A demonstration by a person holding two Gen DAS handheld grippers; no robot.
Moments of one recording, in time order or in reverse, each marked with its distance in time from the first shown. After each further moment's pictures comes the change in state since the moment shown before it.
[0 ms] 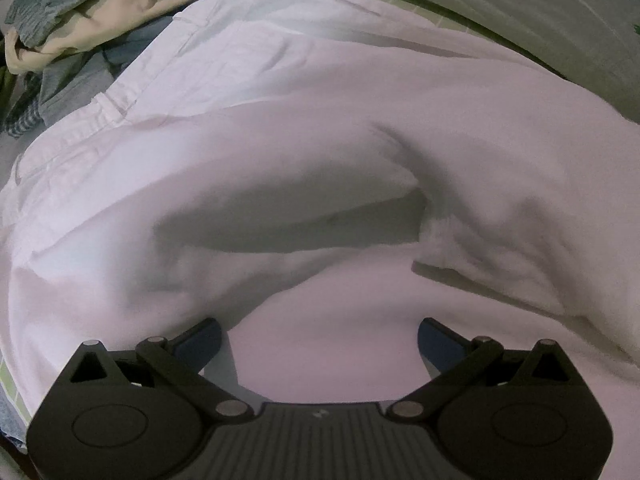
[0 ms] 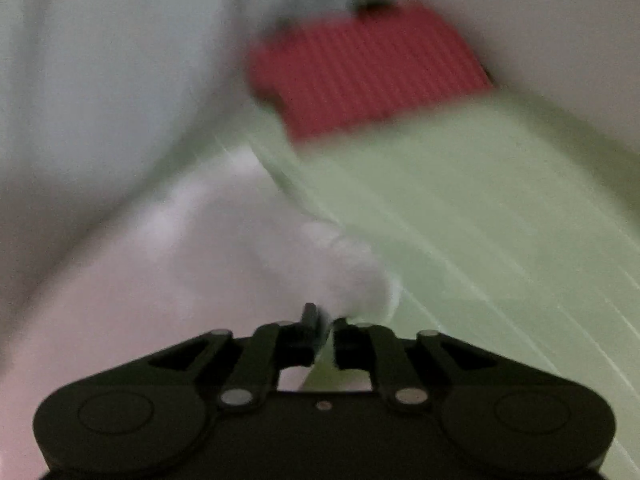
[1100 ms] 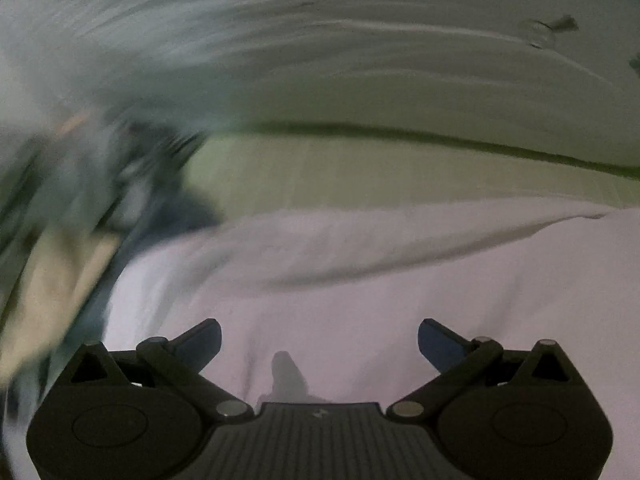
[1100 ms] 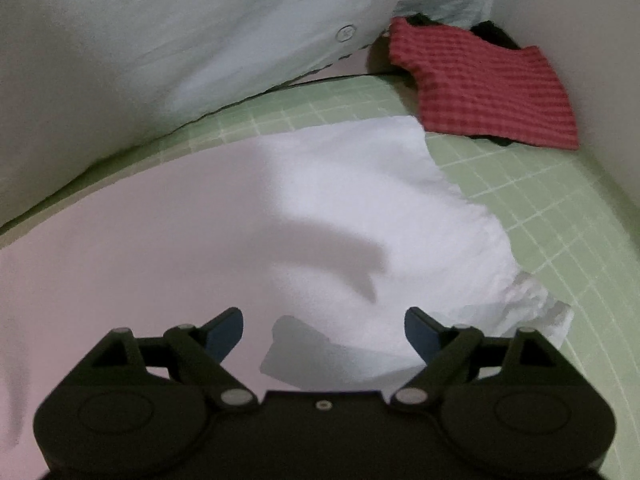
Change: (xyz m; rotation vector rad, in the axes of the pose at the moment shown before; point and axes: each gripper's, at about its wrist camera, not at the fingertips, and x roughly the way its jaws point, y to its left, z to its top) left arm 0.011 -0.043 0.182 0.401 -0.256 0.033; right arm 0.009 0.146 -0.033 -0.229 -0.040 -0.087
